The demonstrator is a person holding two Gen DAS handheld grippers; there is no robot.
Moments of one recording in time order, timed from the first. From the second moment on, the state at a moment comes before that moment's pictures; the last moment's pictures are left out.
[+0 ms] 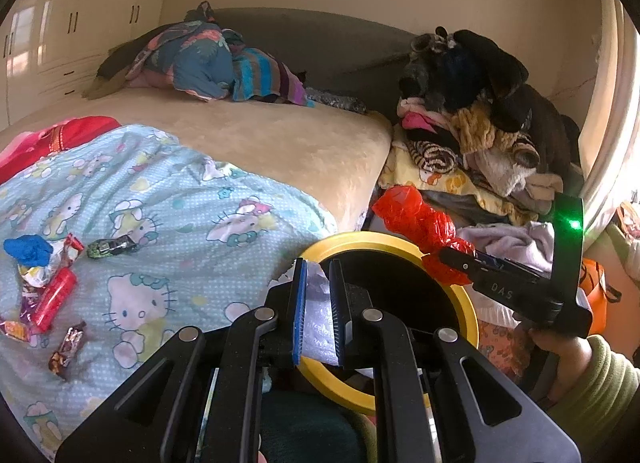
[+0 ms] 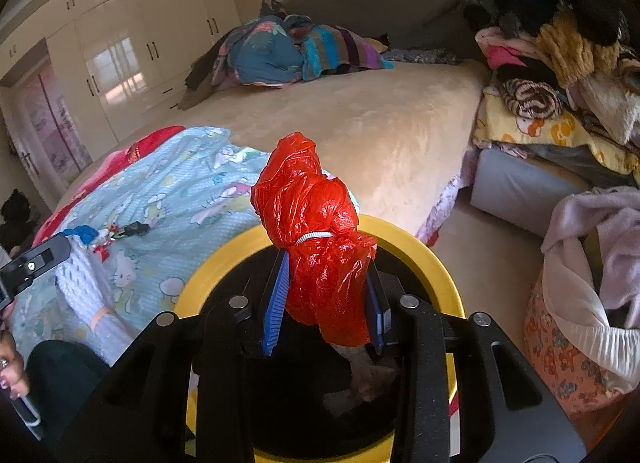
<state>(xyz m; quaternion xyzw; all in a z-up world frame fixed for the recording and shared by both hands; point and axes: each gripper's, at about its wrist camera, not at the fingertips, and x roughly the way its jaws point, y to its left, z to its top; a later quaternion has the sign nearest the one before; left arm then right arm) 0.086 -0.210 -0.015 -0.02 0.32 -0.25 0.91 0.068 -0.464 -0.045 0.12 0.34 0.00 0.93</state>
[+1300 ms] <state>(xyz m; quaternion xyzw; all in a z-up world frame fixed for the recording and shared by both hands) 0.105 -0.213 -0.042 -0.03 0.34 -0.21 0.92 0.070 -0.462 -0.067 0.14 0.37 0.01 0.92</state>
